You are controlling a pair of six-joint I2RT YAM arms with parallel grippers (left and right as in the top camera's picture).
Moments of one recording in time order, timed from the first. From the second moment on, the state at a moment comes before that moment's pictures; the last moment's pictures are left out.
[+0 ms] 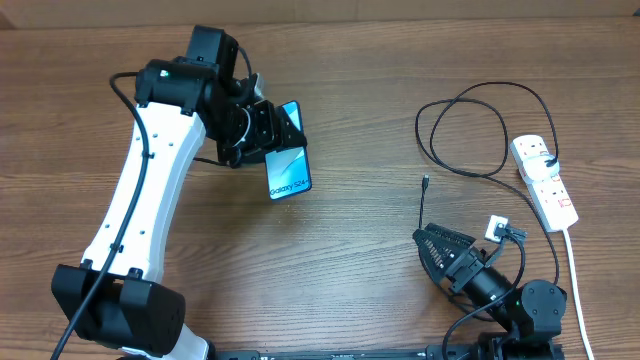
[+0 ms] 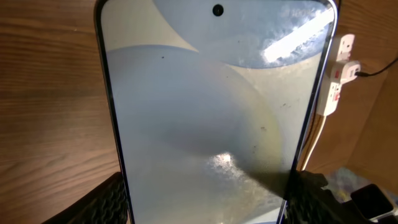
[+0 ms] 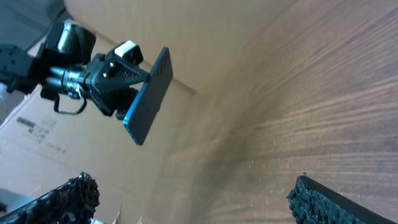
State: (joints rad) left arm -0.22 1.75 1.75 -1.34 0.49 -0.44; right arm 0.00 0.04 0.04 -0.05 -0.74 0.99
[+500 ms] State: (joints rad) left arm -0.28 1.75 1.75 -1.26 0.49 -0.53; right arm 0.25 0.05 0.04 -0.03 -0.46 1.04
